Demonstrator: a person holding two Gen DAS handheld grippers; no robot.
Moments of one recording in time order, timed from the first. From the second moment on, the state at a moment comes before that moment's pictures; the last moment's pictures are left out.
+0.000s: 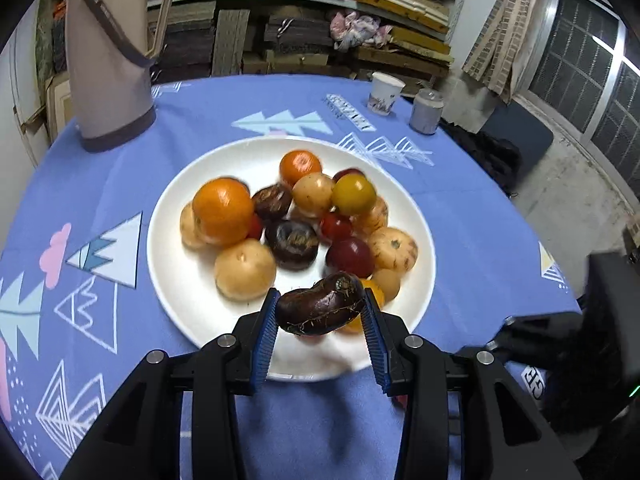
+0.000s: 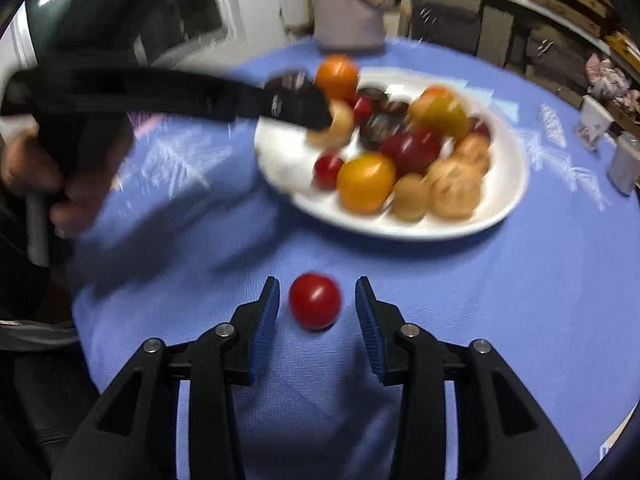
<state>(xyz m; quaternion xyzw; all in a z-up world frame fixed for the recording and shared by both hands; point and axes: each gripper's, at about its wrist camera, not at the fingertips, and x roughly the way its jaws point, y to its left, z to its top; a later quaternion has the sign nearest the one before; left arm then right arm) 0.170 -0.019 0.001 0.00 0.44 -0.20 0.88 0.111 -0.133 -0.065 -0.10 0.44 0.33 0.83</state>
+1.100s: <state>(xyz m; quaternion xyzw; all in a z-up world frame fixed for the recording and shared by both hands) 0.217 -0.025 -0.008 0.00 0.46 -0.14 0.88 0.224 -0.139 -0.027 -0.02 0.39 0.24 0.89</state>
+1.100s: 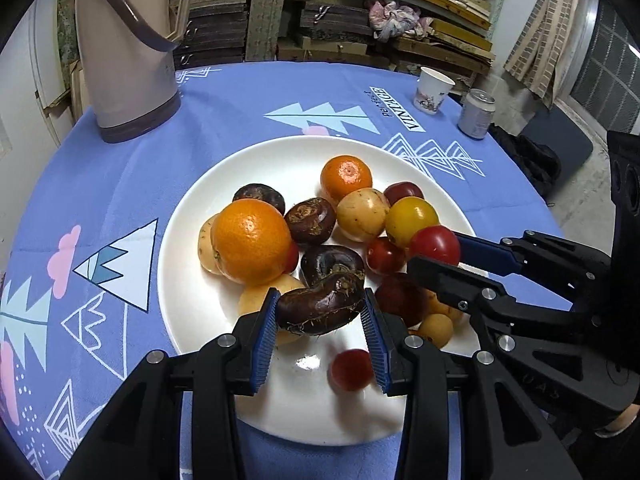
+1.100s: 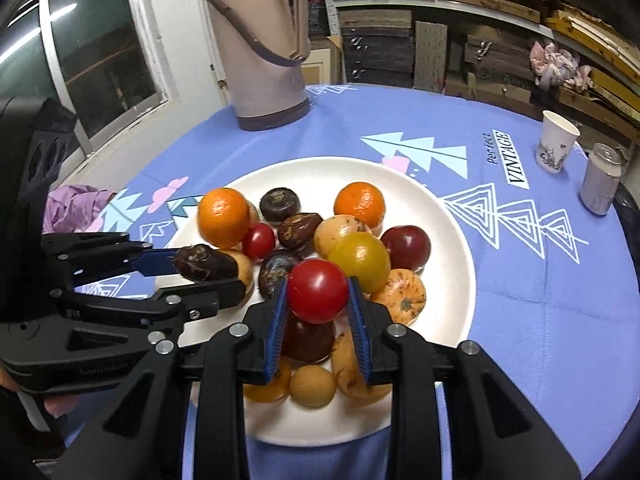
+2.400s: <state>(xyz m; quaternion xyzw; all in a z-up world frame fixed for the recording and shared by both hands) 0.138 -0.004 0.004 0.00 0.45 -0.06 0.89 0.123 -0.162 -0.020 -0.02 0.36 0.21 0.91</state>
